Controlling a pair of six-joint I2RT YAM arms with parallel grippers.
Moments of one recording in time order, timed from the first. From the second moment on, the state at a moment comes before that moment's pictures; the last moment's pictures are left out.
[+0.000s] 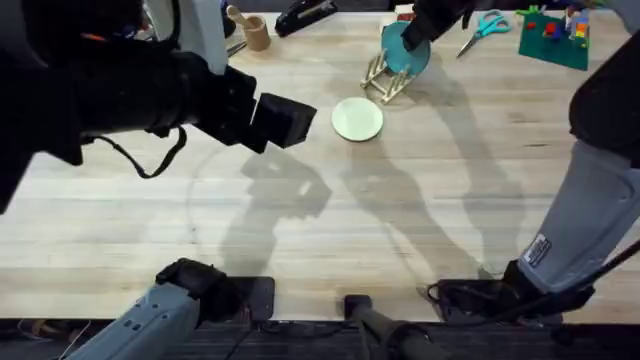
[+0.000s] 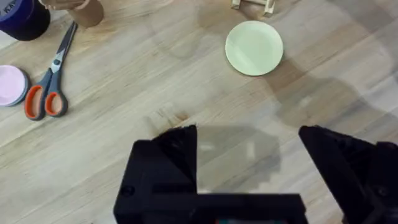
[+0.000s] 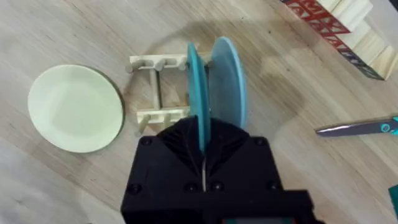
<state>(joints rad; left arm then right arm) -0.31 0.95 1.15 -1.01 0.15 0.15 0.17 2.16 2.04 -1.11 -0.14 -0.53</state>
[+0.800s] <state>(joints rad) -0.31 0.95 1.15 -1.01 0.15 0.15 0.17 2.16 2.06 -1.11 -0.14 -0.51</state>
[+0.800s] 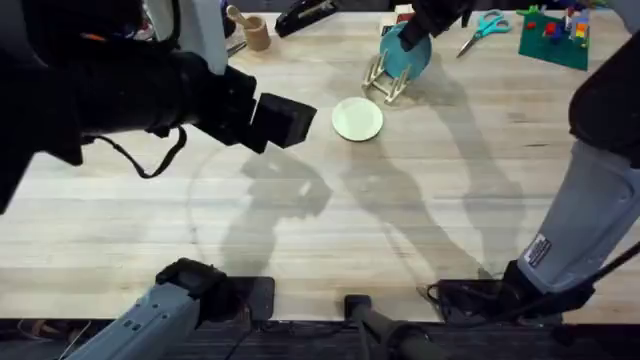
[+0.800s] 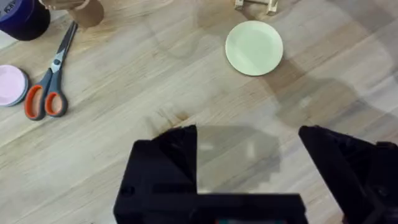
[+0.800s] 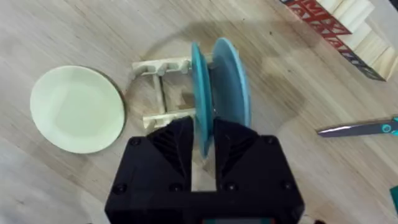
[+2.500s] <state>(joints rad) -0.31 0.95 1.15 -1.00 0.17 0.15 0.11 1.14 1.34 -1.22 -0.11 -0.18</state>
